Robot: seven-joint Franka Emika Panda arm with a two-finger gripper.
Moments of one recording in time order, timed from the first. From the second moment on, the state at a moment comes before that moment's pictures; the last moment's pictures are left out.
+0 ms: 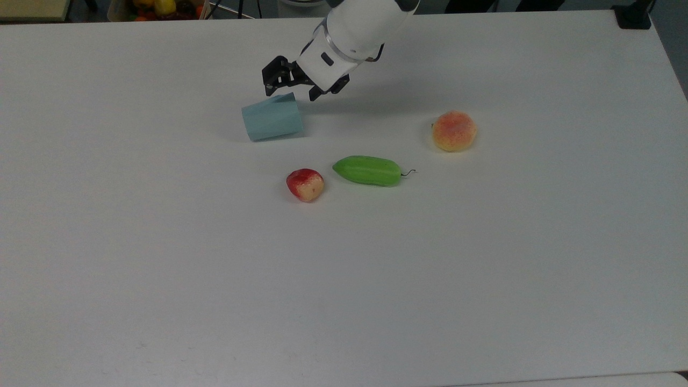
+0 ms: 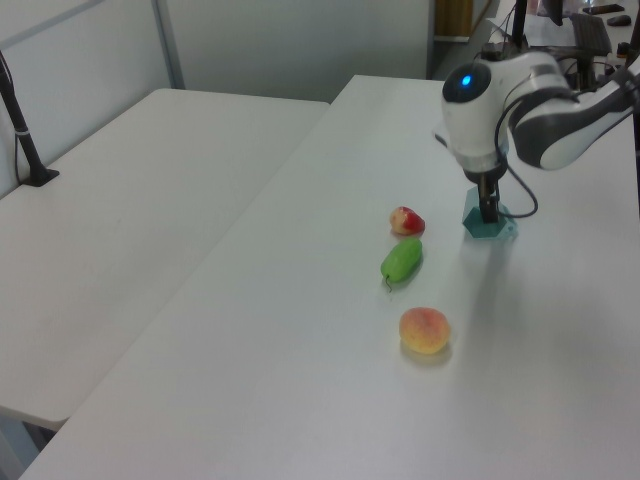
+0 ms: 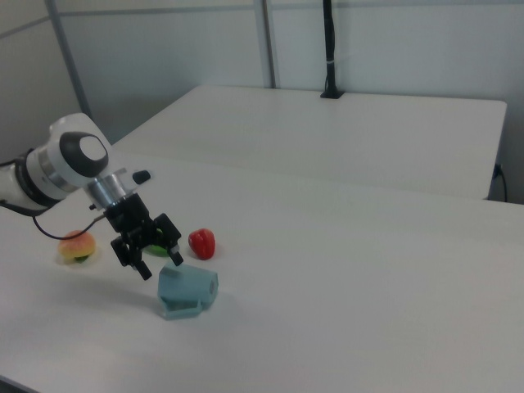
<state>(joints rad) 0.11 0.18 0.17 -2.05 -0.59 1.91 0.29</state>
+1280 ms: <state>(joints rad) 0.06 0.22 0.12 -2.05 -0.81 1.94 0.32</state>
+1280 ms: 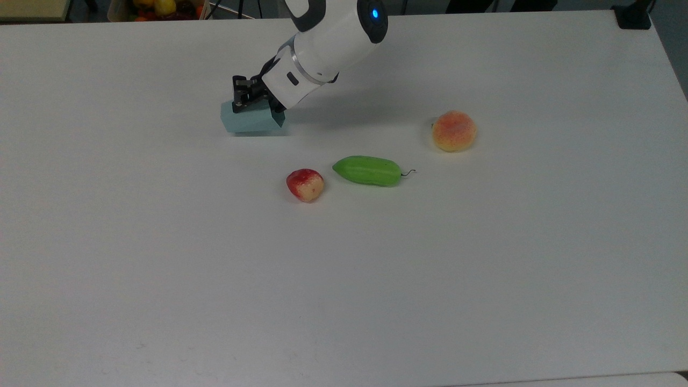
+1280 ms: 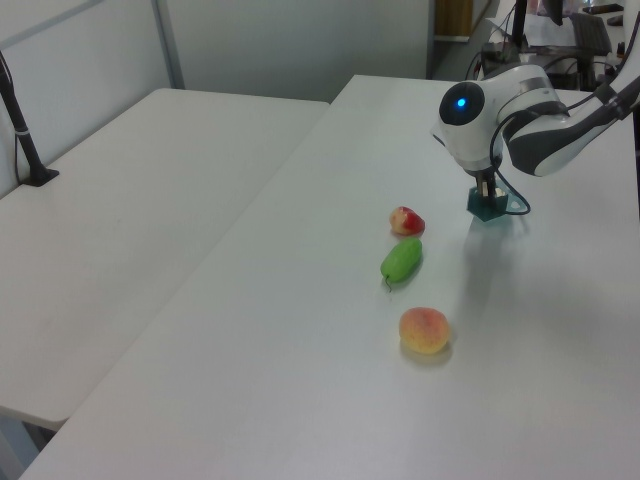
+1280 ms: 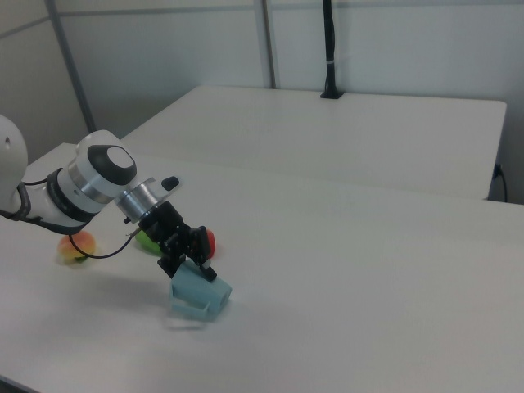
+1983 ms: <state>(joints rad) 0.04 0.17 0.12 -1.97 -0.50 1.96 0.32</state>
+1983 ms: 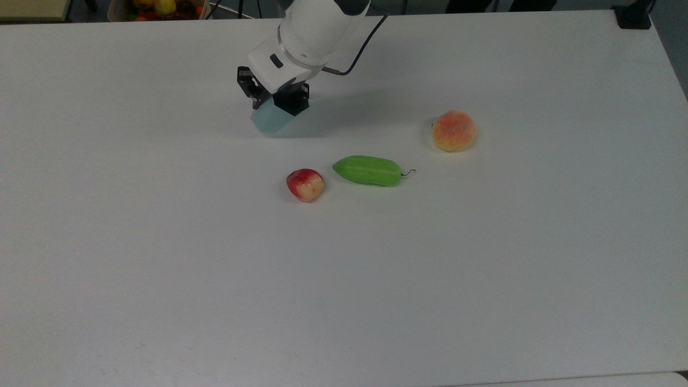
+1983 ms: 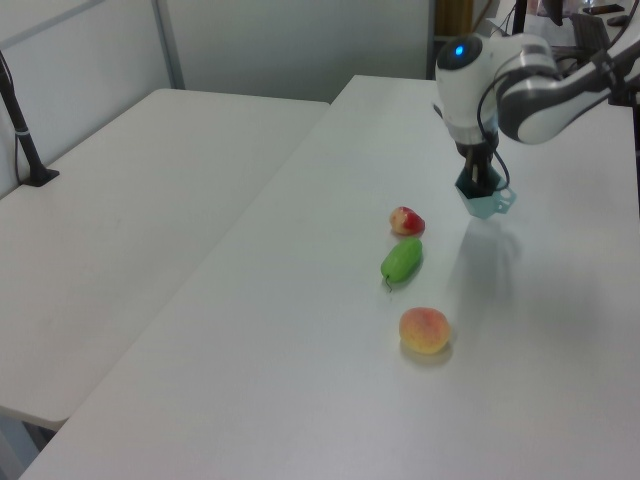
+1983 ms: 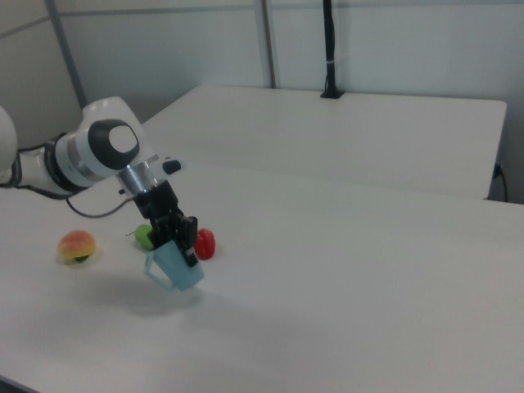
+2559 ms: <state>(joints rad) 0.03 0.16 0.09 -1.91 -0.02 1.96 -0.11</state>
